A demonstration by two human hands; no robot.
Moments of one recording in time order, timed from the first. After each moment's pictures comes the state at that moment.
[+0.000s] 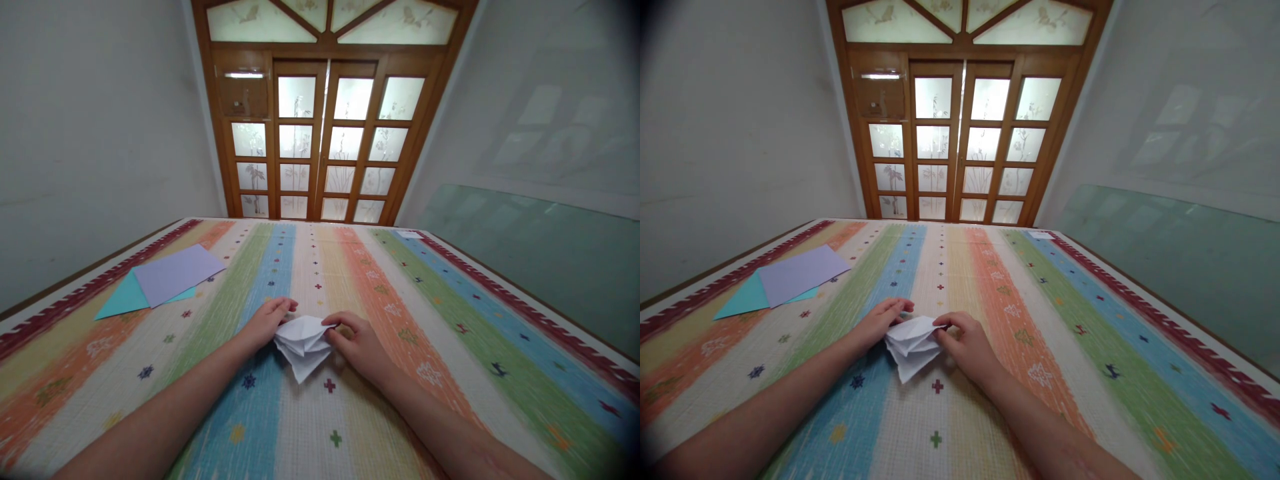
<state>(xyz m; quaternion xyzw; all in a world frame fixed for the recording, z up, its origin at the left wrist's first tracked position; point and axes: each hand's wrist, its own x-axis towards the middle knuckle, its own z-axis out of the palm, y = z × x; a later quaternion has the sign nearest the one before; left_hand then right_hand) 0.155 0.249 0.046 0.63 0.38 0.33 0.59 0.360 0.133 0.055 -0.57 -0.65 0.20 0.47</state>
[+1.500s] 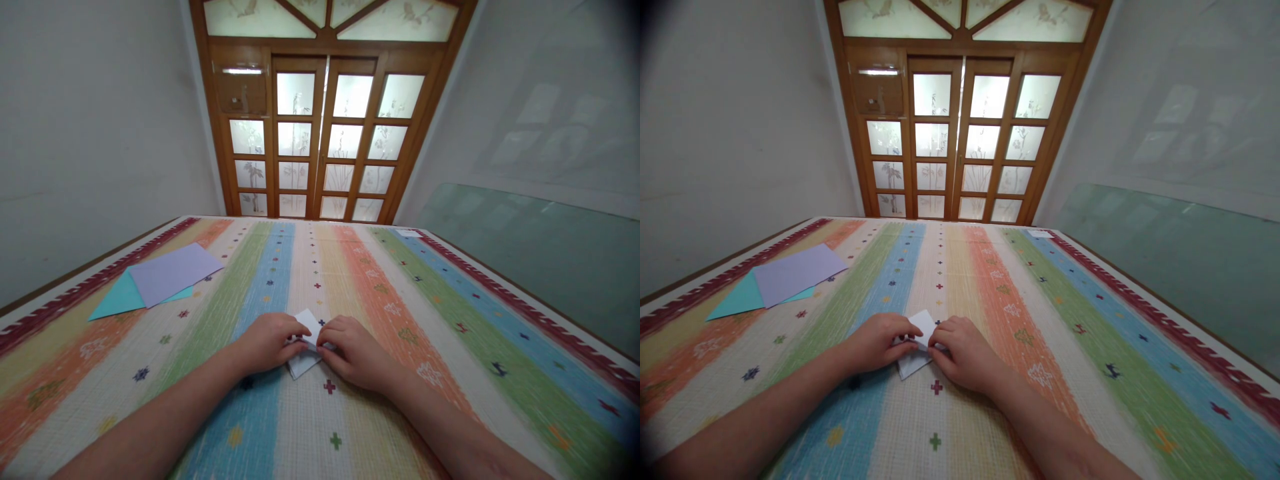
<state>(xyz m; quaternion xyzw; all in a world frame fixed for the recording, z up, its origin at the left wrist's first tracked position) 0.143 0.220 0.076 0.95 0.18 0.16 0.19 0.359 0.124 0.069 -0.52 -0.82 0.08 0.22</state>
